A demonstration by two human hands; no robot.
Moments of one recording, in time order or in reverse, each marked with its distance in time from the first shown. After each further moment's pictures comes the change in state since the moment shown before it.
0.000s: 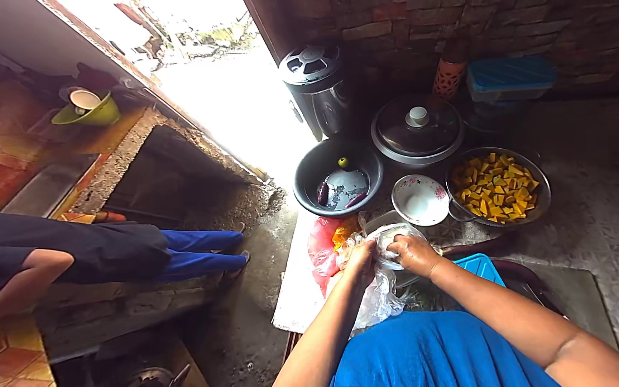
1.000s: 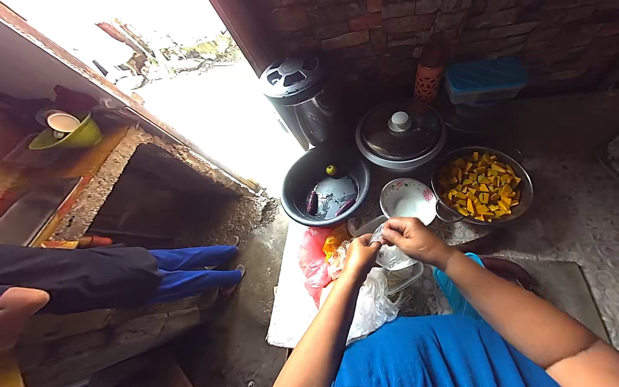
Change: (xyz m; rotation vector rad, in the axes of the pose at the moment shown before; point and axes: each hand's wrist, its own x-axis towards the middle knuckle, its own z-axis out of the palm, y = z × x) left_hand 0.000 0.025 0.024 0.775 -0.104 0.149; right_hand -0.026 -0.002 -0.053 0.721 0.447 -0.249
